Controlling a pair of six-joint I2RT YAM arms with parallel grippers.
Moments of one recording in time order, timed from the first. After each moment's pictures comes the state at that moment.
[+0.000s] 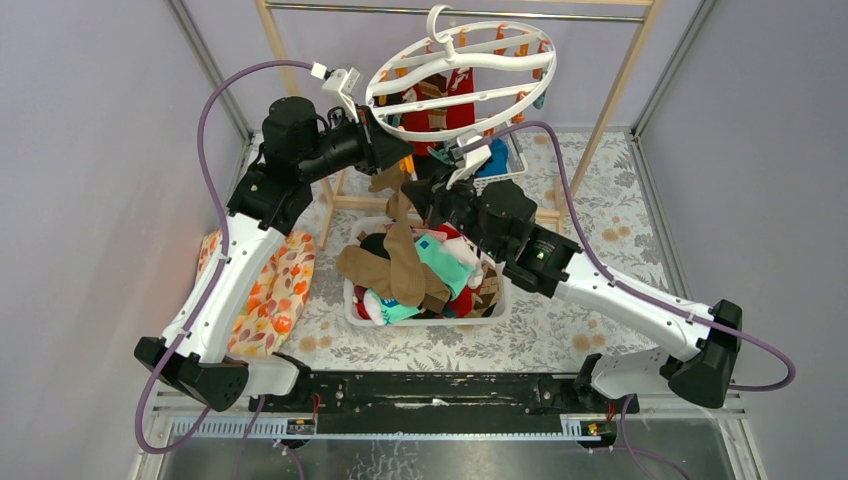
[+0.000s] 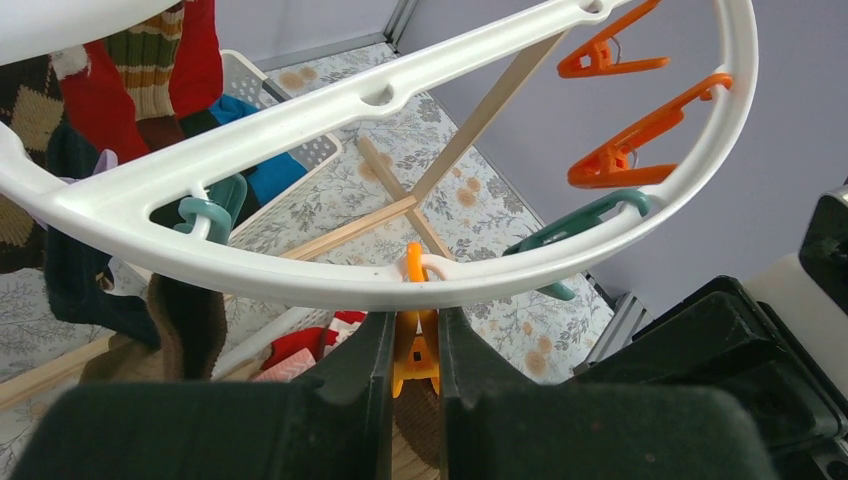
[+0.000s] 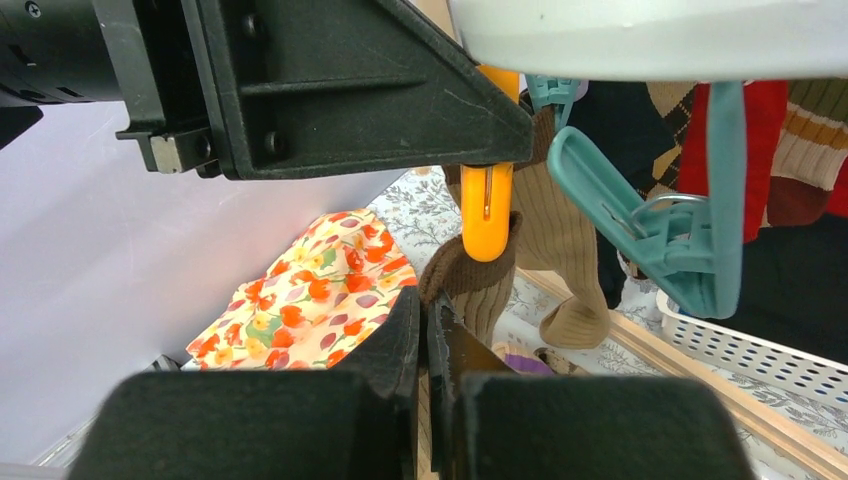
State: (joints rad) left arm -0.40 1.32 1.60 -0.42 0.47 -0.42; right arm 1.00 1.30 1.24 0.09 0.22 0.26
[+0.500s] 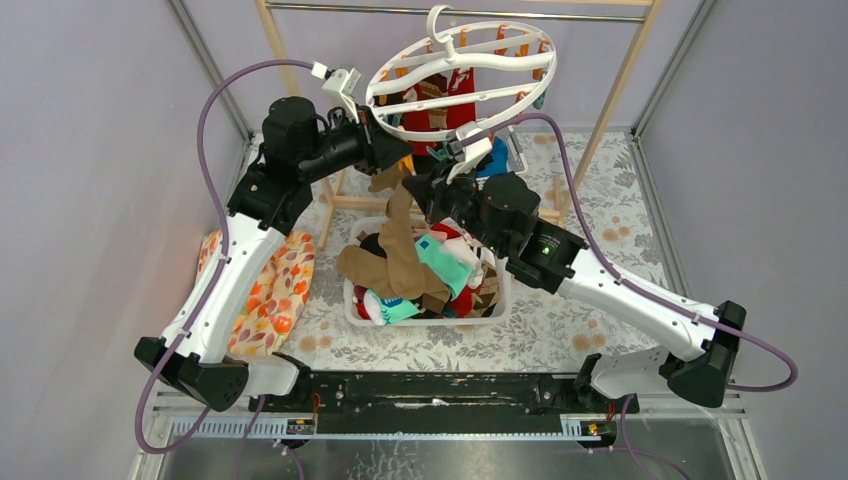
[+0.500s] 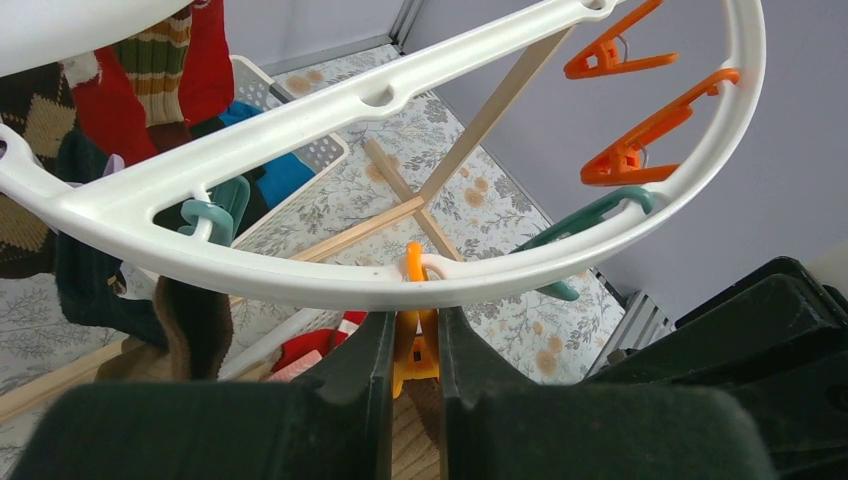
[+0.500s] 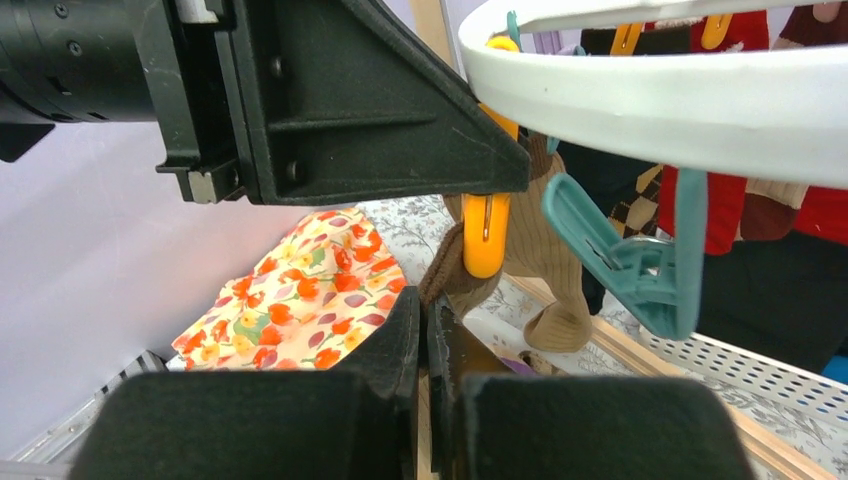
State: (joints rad) left arm -0.40 1.32 1.60 -0.42 0.46 -0.39; right arm 1.00 1.31 1.32 0.01 0.22 0.22
